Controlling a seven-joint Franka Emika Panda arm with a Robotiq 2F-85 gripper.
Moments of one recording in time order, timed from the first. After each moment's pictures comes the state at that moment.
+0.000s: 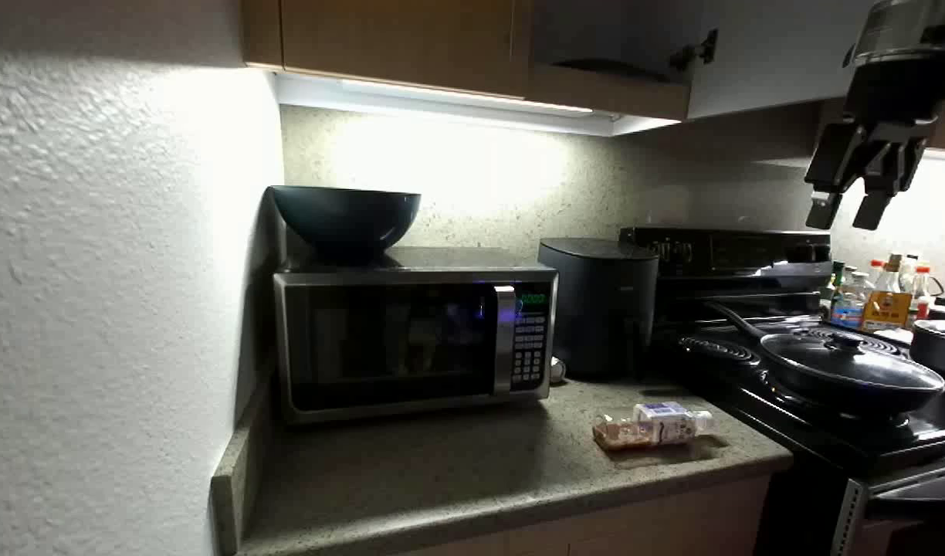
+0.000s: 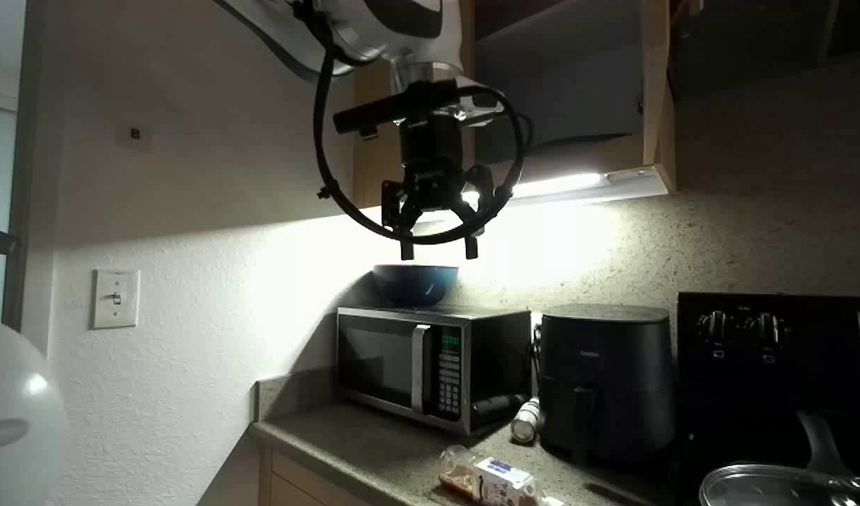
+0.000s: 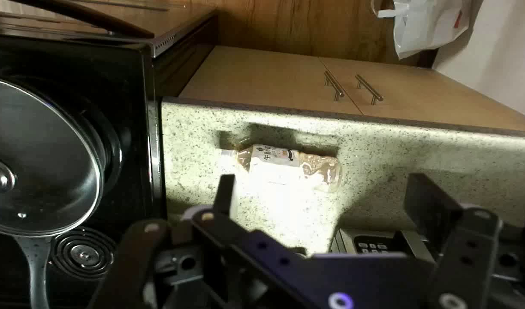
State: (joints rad) arm -0.10 -0.66 -0.15 -2.33 -0.08 1.81 -0.08
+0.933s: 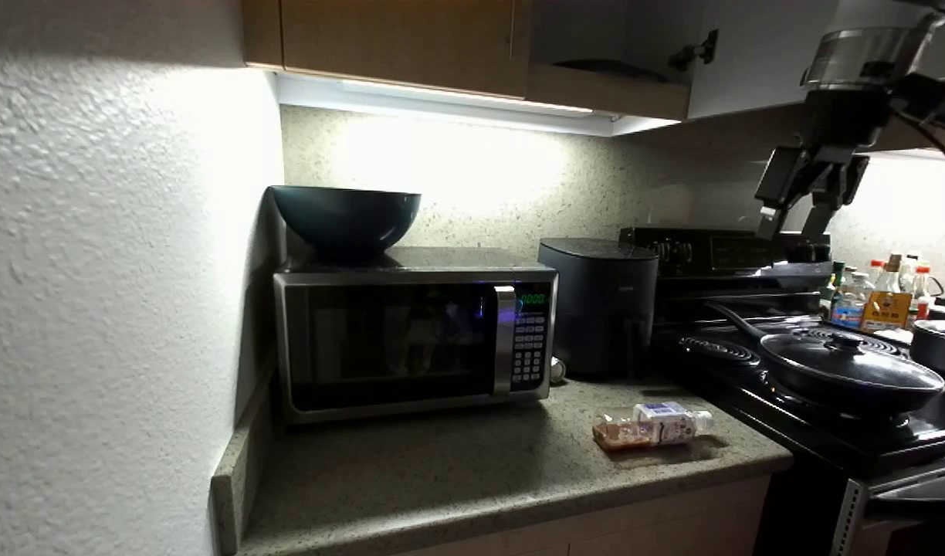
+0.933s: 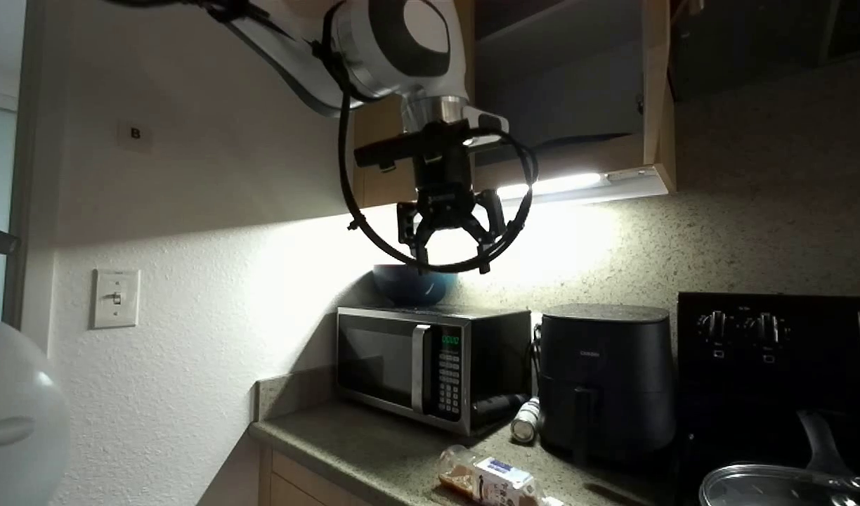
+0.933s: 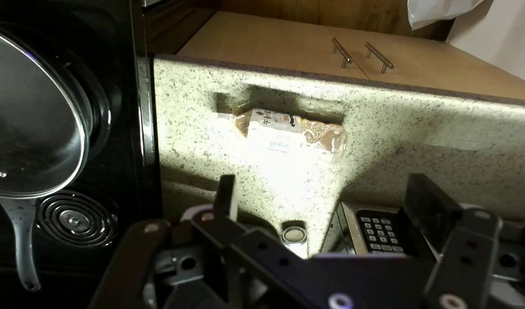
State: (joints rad) arm -0.09 -0.56 -0.13 -2.33 -0.08 1.98 -0.08
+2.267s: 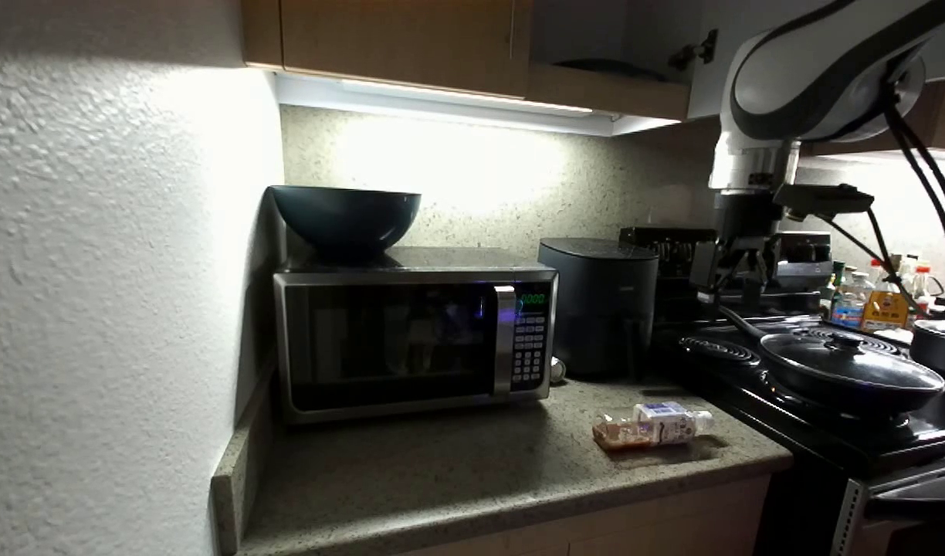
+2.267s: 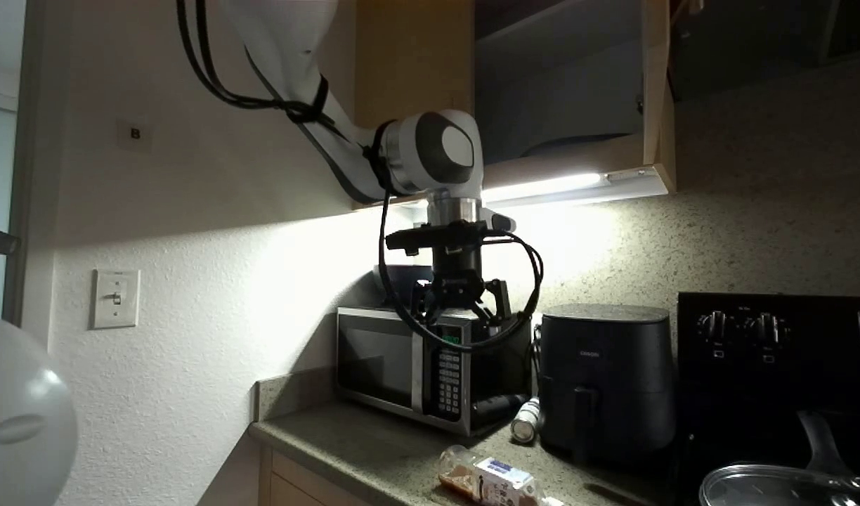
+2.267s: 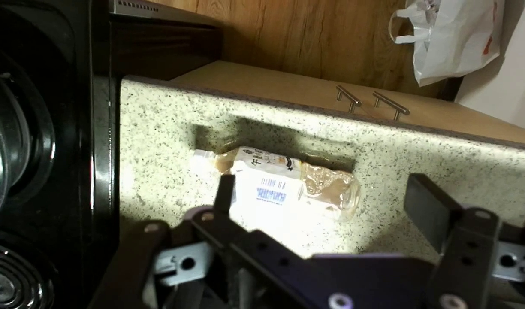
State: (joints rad) arm -0.06 -0.23 -0.11 -2.26 -0.08 2.05 -0.08
